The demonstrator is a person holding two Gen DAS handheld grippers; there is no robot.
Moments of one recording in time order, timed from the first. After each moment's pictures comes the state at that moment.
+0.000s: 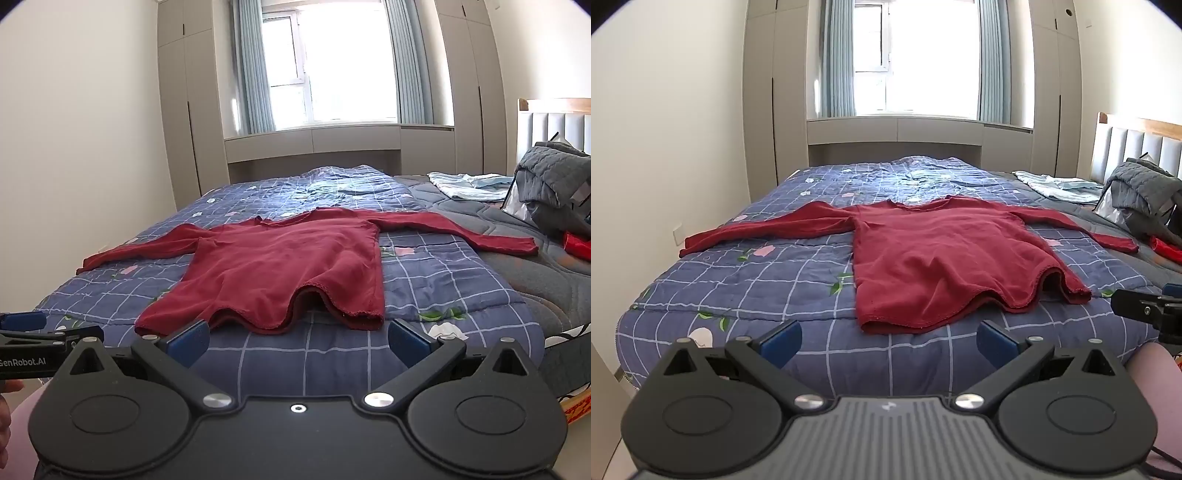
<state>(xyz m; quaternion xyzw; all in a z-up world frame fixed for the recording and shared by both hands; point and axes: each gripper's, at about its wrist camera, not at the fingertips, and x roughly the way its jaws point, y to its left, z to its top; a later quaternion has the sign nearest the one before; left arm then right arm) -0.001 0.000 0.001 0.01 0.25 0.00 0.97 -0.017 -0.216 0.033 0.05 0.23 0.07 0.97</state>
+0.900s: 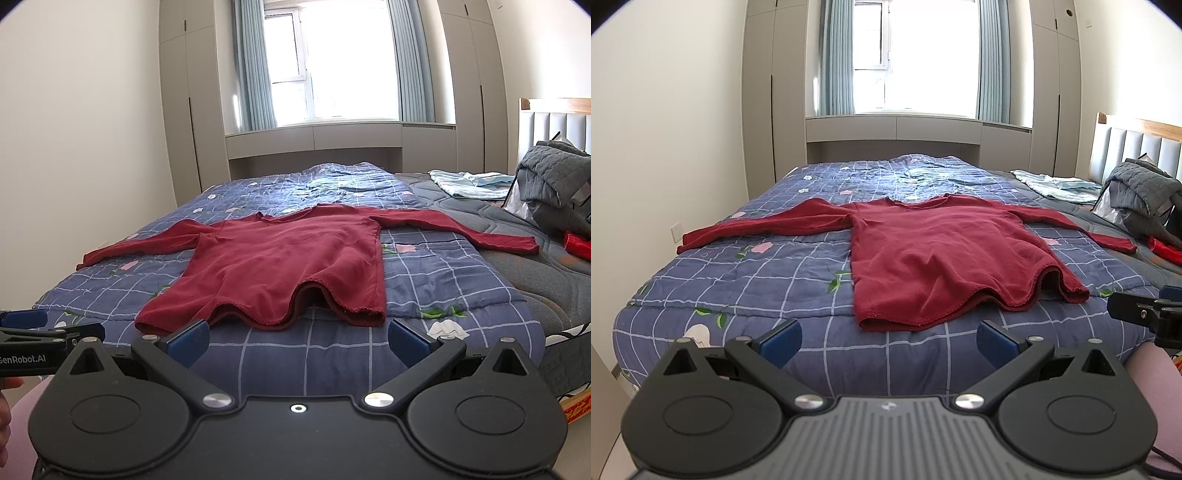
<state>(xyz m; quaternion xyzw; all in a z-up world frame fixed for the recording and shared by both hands) -0.001 -0.001 0.000 0.00 0.25 0.00 0.97 -0.017 -0.213 0.030 0.04 0.23 0.07 0.97</state>
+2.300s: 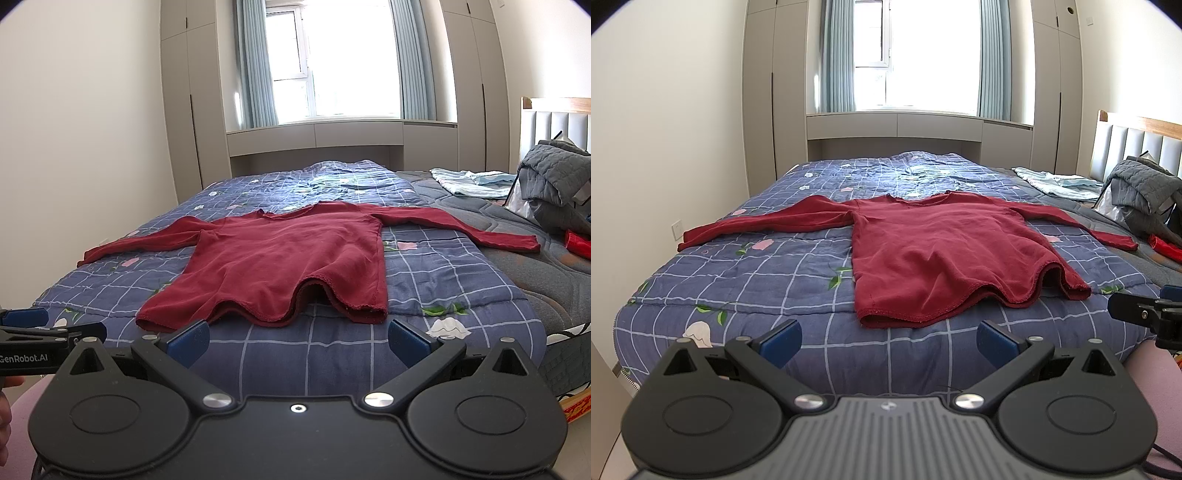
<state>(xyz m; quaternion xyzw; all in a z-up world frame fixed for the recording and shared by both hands) -0.002 -0.001 -0.004 0.00 0.26 0.00 0.97 -0.017 -0.212 0.028 0.04 0.23 0.07 0.97</state>
